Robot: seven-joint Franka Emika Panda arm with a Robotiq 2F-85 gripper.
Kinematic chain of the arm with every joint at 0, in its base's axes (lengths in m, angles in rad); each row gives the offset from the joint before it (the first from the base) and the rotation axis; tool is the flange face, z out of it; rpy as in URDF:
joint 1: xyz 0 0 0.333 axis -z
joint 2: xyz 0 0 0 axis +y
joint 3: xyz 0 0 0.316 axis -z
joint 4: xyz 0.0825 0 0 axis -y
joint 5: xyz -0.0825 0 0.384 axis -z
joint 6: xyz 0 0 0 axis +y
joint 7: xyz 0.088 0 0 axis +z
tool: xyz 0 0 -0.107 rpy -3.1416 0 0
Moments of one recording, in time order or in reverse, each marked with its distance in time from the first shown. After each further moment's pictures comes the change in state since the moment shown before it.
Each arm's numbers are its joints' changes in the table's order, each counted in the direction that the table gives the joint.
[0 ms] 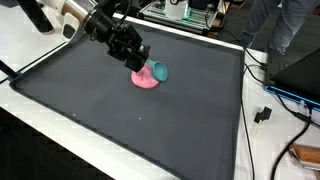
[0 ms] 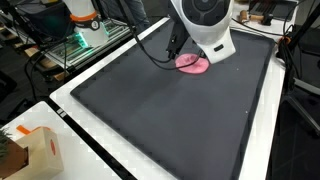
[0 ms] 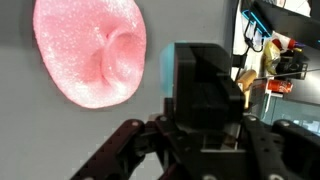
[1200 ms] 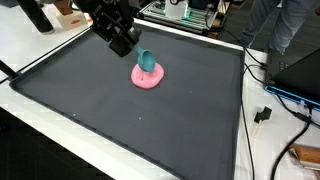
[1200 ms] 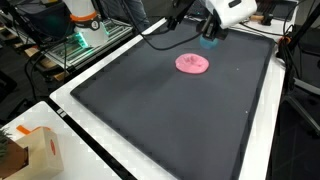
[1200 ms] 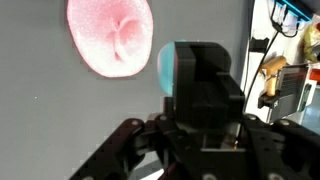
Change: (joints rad) arm -0.035 -0.151 0.011 -0.013 0.173 -0.071 -0.199
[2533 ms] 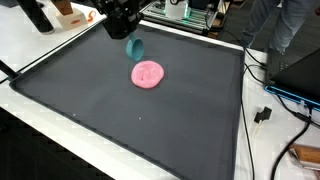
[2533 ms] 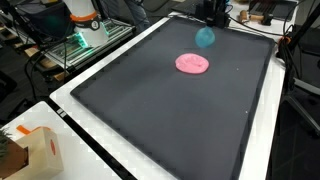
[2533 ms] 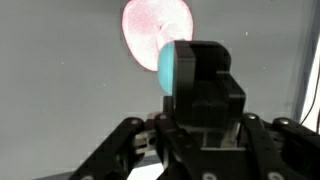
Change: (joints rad) arm -0.123 -0.163 0.001 -0.071 0.415 -0.114 -0.425
